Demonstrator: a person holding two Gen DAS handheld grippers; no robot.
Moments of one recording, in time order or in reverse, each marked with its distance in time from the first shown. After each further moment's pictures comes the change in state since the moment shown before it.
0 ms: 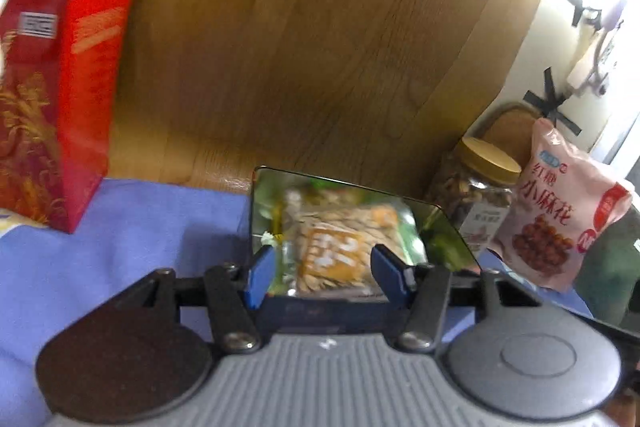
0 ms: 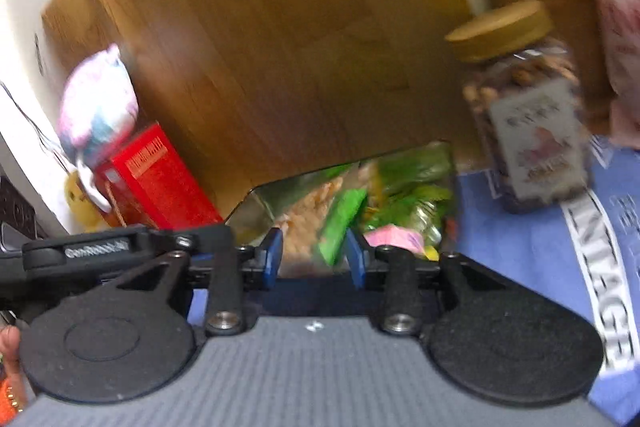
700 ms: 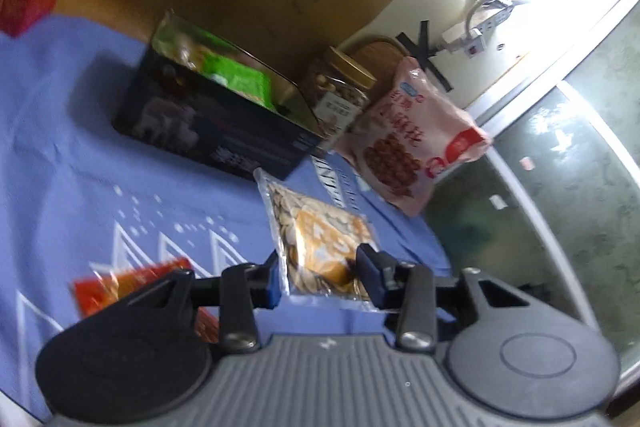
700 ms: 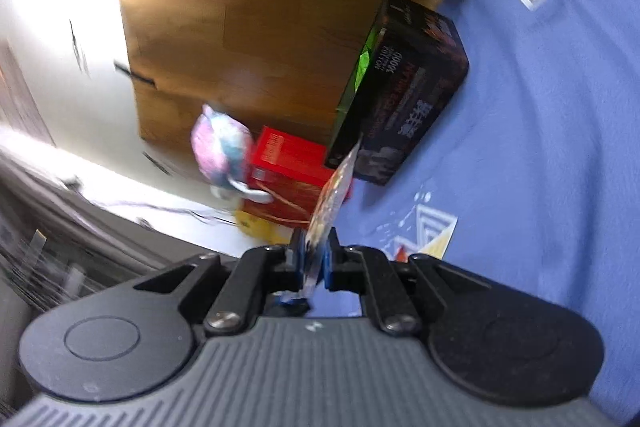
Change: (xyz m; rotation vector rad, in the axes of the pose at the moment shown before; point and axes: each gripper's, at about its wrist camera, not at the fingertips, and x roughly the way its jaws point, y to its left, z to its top) left arm -0.069 -0.023 -0.101 -0.162 0.138 -0.381; right arm -0.105 -0.025 -0.085 0.560 0.114 0.372
